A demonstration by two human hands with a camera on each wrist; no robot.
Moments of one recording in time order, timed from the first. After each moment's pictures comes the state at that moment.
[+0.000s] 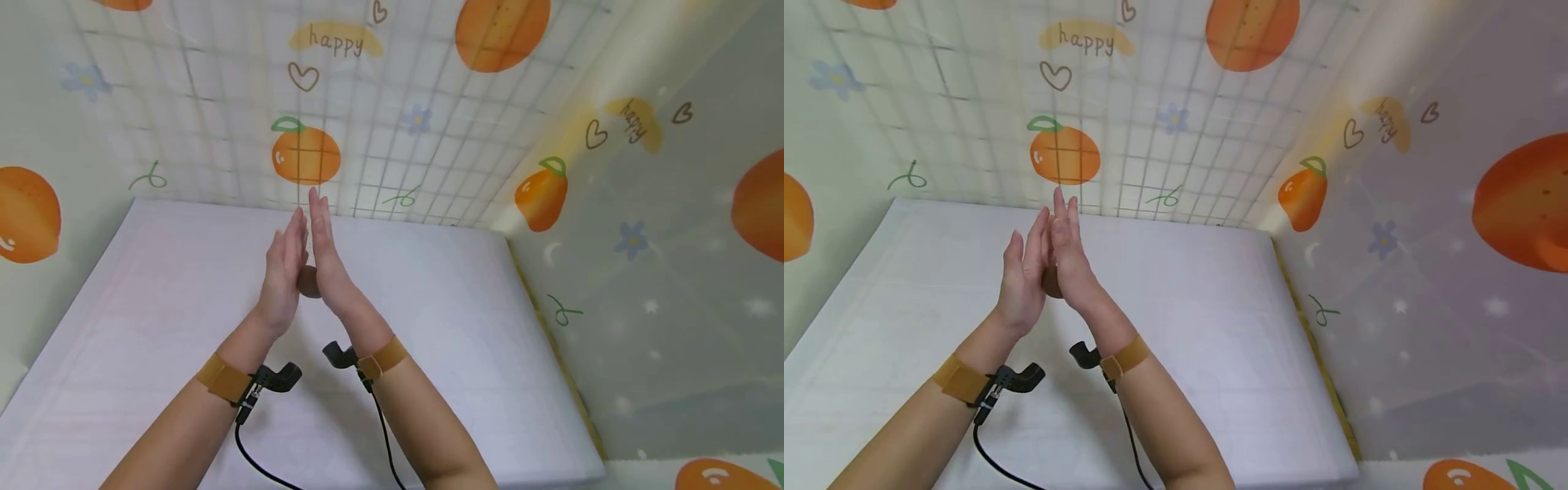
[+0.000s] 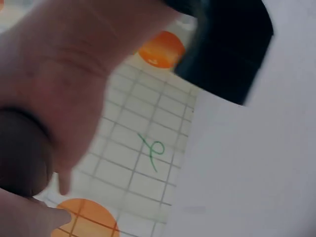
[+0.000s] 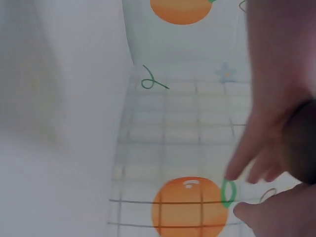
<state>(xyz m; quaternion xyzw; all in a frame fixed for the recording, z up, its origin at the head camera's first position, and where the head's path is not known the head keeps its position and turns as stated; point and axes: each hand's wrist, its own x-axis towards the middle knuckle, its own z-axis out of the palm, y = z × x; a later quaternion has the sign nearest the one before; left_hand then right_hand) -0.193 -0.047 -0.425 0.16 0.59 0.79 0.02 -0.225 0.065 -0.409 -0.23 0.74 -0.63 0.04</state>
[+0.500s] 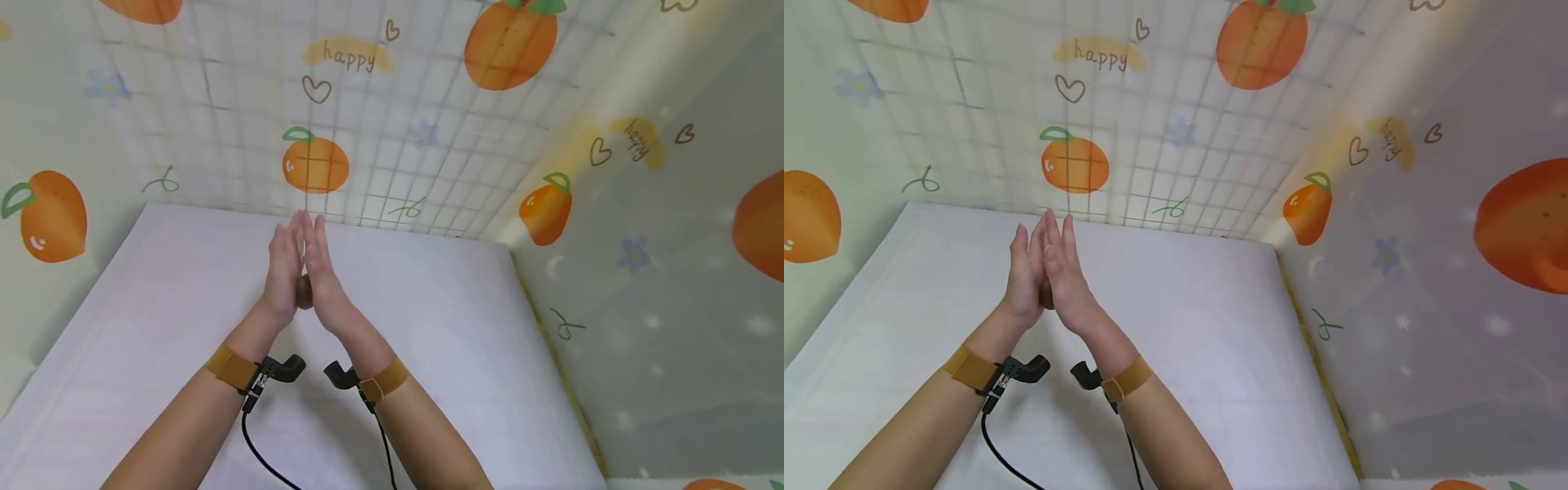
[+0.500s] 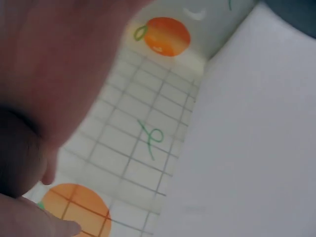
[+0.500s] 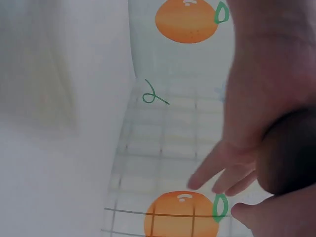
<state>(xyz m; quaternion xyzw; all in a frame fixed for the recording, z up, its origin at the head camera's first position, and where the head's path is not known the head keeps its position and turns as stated) -0.211 -0.052 -0.432 0.13 0.59 0.80 0.00 -0.207 0.058 -0.412 -0.25 0.76 -0.60 0.06</state>
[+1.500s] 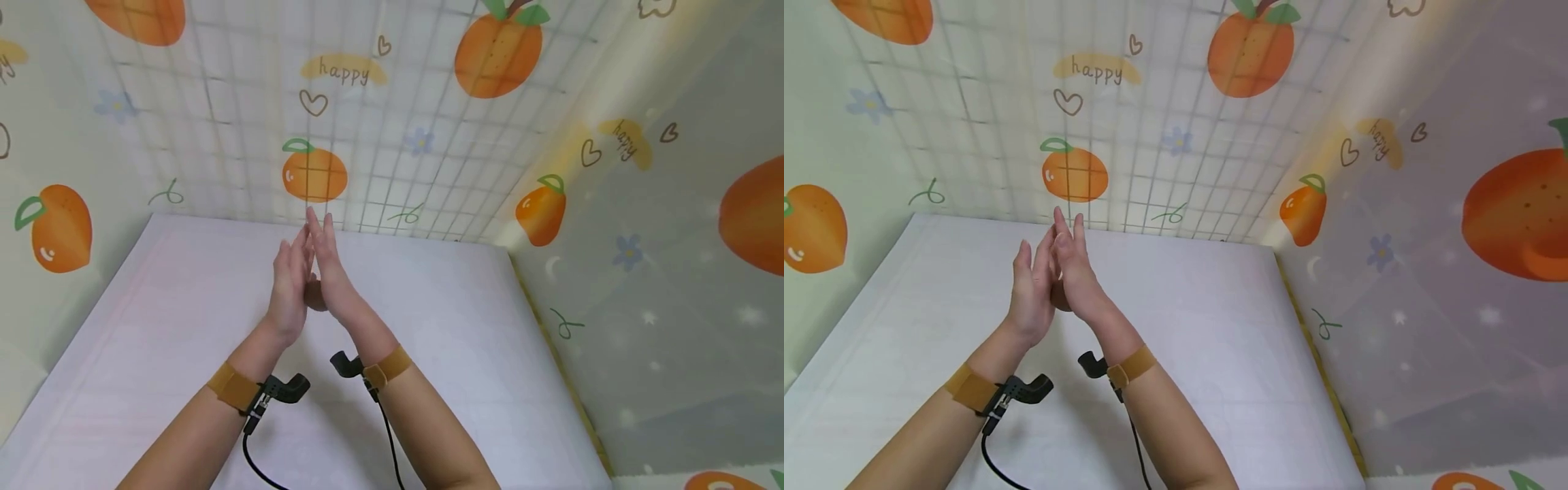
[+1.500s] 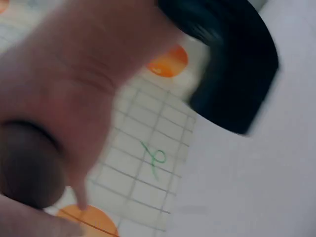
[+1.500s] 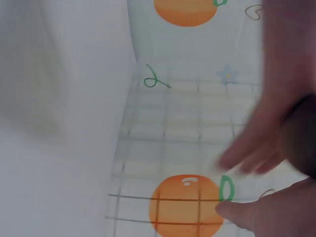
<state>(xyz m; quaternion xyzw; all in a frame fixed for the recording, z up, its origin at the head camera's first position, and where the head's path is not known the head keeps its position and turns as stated) -0.185 -0.042 -0.415 0.14 0.58 0.80 0.00 -0.215 0.065 -0.400 -0.21 0.75 -0.62 0.08</state>
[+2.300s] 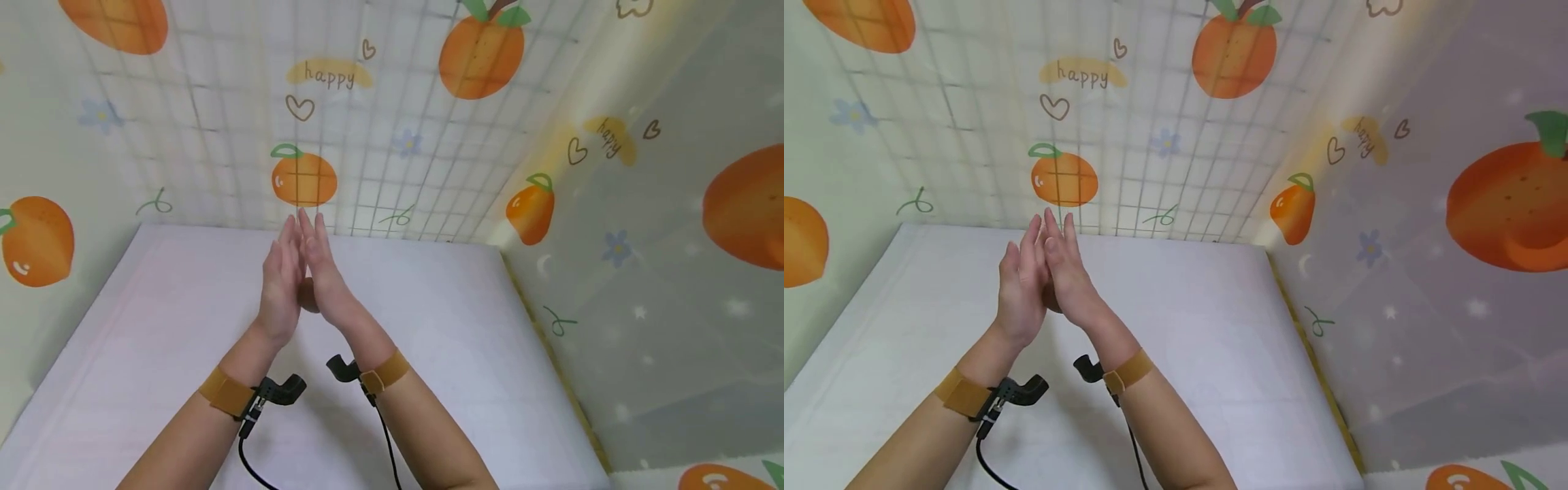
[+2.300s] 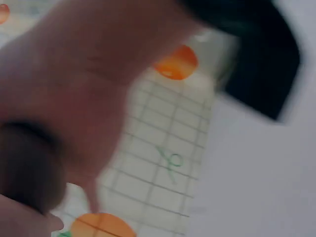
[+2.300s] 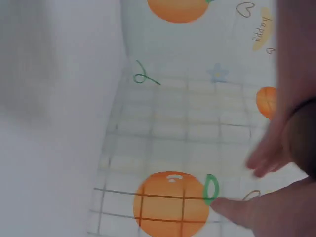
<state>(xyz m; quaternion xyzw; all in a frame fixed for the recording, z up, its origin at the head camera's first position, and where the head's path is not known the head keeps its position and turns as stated) -0.180 -0.034 -0.396 0.17 0.55 0.81 -0.04 -0.207 0.073 -0.387 -0.24 0.74 -0.62 0.05</state>
